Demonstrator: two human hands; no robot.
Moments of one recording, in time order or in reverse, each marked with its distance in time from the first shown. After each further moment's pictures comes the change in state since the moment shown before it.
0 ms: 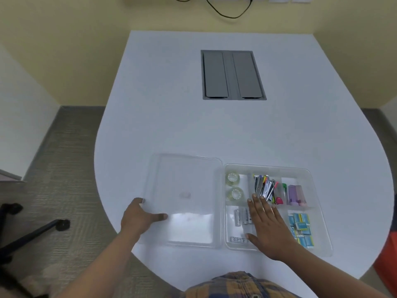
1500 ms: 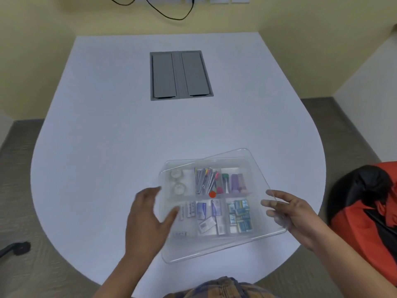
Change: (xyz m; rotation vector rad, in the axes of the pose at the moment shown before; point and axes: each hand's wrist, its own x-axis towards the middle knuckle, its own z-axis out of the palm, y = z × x) left_hand -0.162 0.111 0.131 0.129 0.226 0.729; right_hand -0.113 0.171 -0.072 1.897 0.129 0.479
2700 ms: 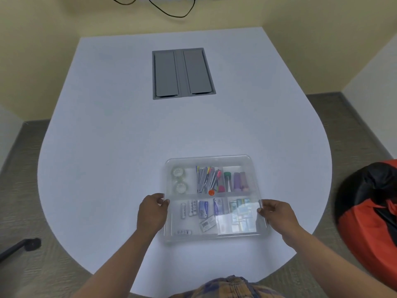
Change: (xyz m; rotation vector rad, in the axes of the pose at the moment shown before) left_hand 0.043 -0.056 0.059 -0.039 -0.176 -0.388; right_hand 0.059 0.060 -0.001 -0.531 0.281 -0.082
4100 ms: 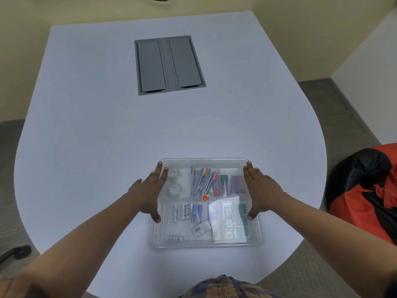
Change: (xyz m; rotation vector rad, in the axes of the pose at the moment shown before) left_hand 0.071 0.057 -0.033 0.990 -0.581 0.455; right_hand 0.044 -0.077 0.015 -1.367 -0.268 -0.382
